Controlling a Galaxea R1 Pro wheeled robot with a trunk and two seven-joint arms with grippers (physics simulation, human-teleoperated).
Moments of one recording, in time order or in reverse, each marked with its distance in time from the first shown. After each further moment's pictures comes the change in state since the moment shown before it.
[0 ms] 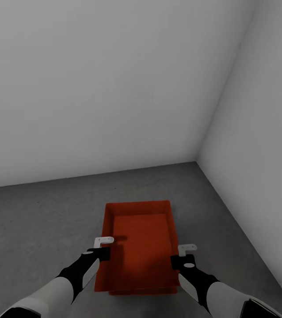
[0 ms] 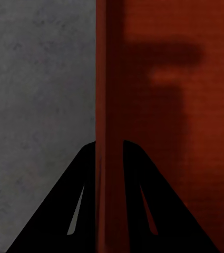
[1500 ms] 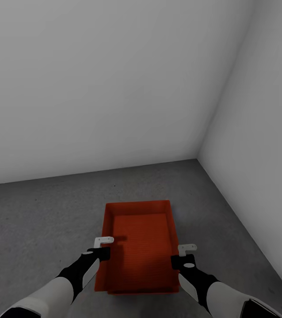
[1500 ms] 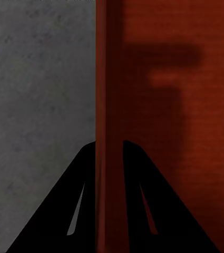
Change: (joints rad) left arm 0.000 0.000 0.001 0.000 -0.002 -0.003 -0.001; right arm 0.000 0.000 0.001 0.000 -0.001 -0.003 -0.001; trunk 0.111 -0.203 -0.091
